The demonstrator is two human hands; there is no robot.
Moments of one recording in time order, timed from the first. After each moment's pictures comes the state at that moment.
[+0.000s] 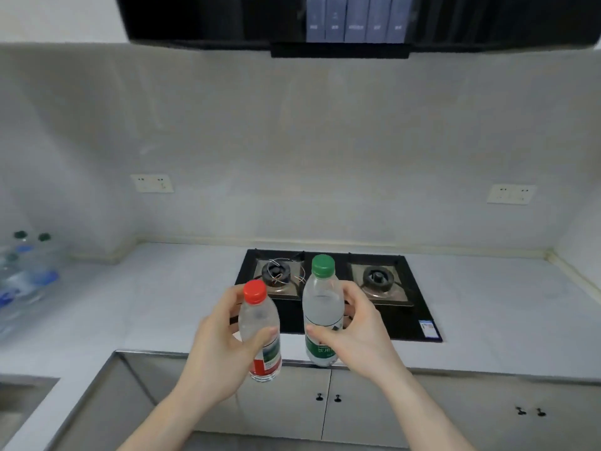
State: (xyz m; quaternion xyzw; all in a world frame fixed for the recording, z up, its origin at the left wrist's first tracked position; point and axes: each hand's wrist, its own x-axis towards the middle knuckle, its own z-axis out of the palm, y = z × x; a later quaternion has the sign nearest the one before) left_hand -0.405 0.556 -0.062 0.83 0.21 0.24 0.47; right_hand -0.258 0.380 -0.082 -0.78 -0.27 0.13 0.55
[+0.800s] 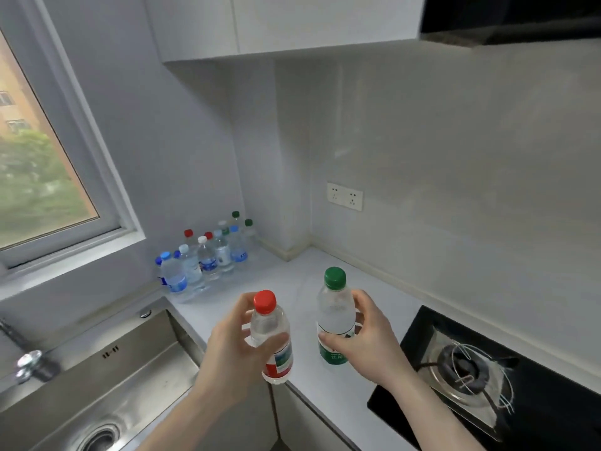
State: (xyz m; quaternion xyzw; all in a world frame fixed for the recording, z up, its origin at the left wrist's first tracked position) left_hand -0.468 0.838 -0.080 0.70 0.48 0.36 0.40; right_hand -0.240 0.784 -0.099 -0.65 -0.50 0.31 0.47
